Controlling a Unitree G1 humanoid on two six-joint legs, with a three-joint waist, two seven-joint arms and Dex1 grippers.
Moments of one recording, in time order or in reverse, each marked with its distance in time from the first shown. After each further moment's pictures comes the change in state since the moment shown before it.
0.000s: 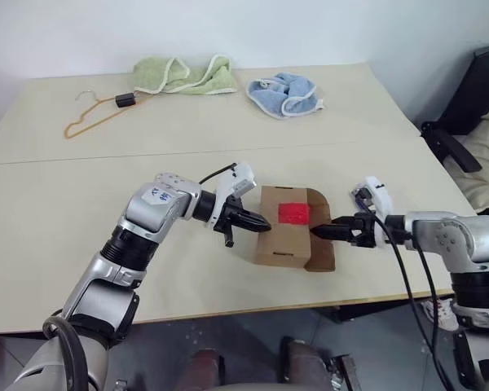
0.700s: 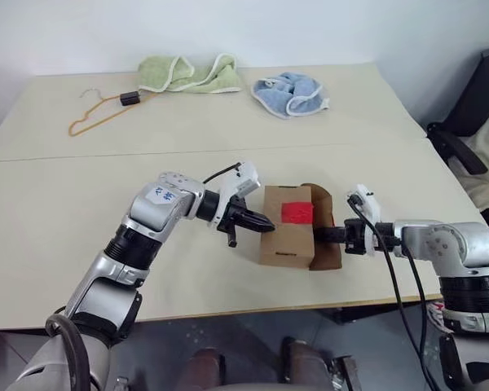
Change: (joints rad) left arm -0.016 -0.026 -0.006 0.032 -0.002 -0.027 -0.001; right arm 0.037 0.033 -0.048 -0.060 0.049 0.105 -0.063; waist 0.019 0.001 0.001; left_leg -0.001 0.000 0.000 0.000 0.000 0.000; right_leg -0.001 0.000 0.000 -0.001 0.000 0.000
